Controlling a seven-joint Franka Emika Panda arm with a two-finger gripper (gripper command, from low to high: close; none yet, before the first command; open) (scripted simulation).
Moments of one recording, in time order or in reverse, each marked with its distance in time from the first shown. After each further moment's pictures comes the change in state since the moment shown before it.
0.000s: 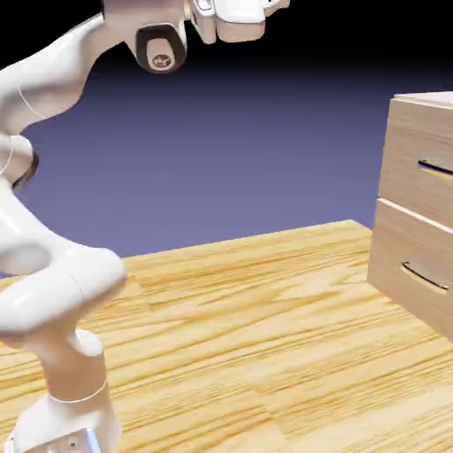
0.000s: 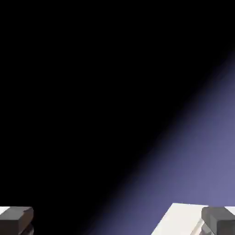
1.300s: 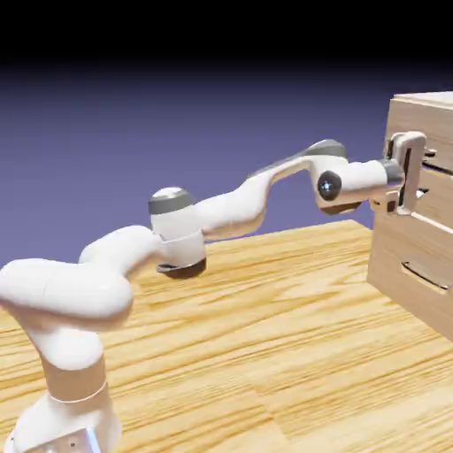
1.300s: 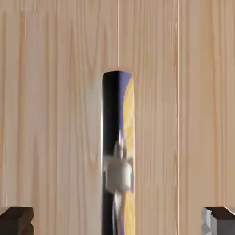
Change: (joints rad) arm -1.256 -0.551 0.659 0.915 1.405 -0.129 0.360
